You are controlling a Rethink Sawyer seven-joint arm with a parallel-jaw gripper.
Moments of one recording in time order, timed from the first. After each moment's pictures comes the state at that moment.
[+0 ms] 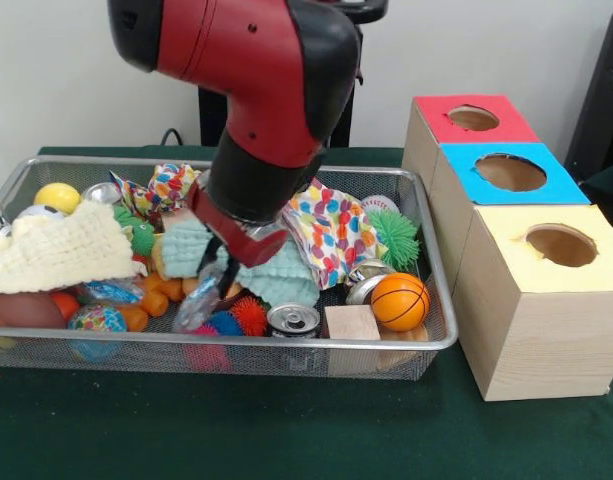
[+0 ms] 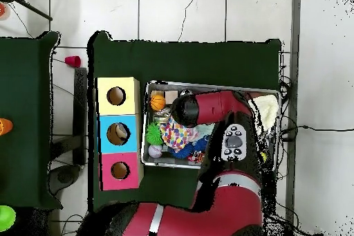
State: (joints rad) arm -0.18 -0.35 -0.13 1.28 -0.40 0.65 2.63
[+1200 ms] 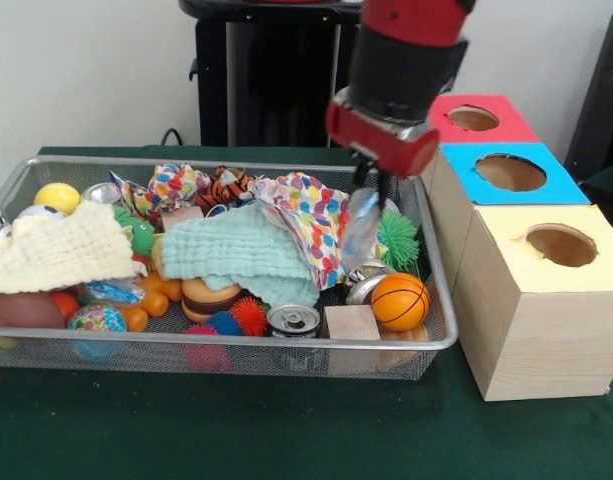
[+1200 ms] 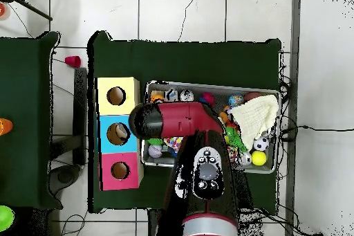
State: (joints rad) arm -0.07 -0.61 -0.05 1.53 -0.20 0.60 2.63
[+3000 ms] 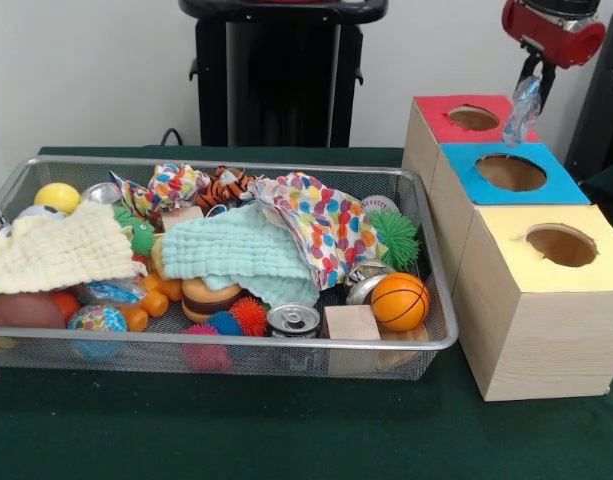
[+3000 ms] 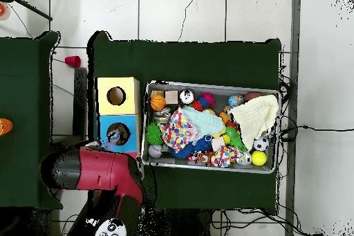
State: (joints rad) arm 0.39 -0.71 -0.31 1.78 0.33 0.67 2.74
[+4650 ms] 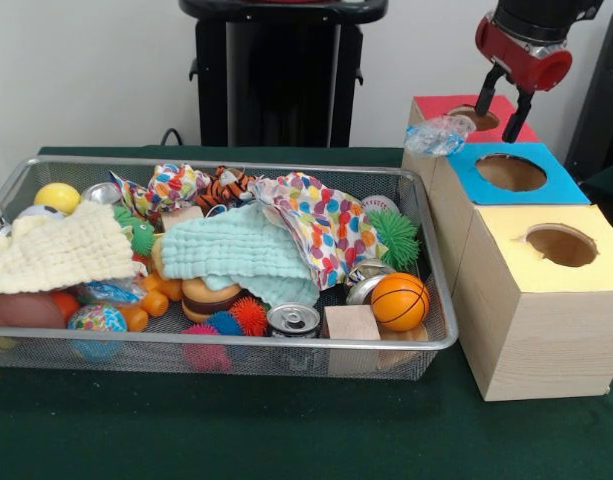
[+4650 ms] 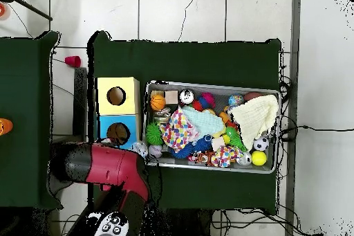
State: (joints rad) arm 0.42 -0.62 -0.40 1.75 0.39 0.67 2.74
